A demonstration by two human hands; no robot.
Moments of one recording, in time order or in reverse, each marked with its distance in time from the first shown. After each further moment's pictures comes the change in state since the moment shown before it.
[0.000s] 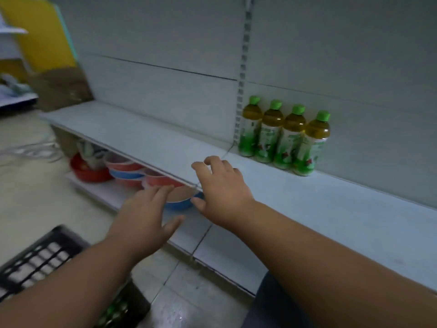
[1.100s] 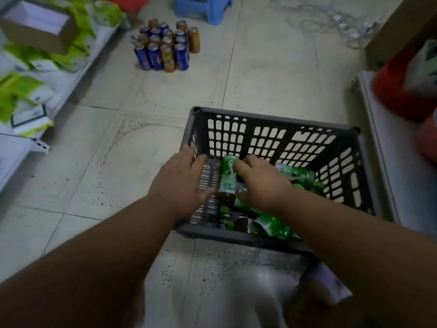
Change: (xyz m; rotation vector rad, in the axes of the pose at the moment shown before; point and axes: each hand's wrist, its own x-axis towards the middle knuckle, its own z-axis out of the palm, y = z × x) left_hand -0.401 -0.270 0.041 0.170 -0.189 -1.133; right_hand 0.004 -0.433 0.288 0.001 -0.690 -1.099
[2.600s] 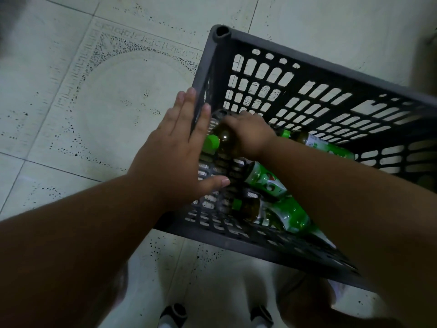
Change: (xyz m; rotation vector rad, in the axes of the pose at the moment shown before) left_hand 0.028 -0.046 0.068 -0.082 0.031 0.026; right_hand 0.184 0.032 0.109 -0.060 -0.068 -0.227
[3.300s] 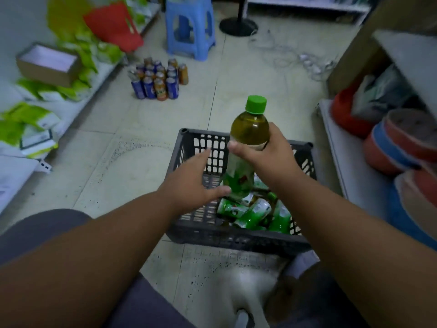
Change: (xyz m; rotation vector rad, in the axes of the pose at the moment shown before) left_hand -0.058 0.128 -0.151 -0.455 -0.074 -0.042; right_hand -0.276 -0.087 -0.191 1.072 0.766 0.349
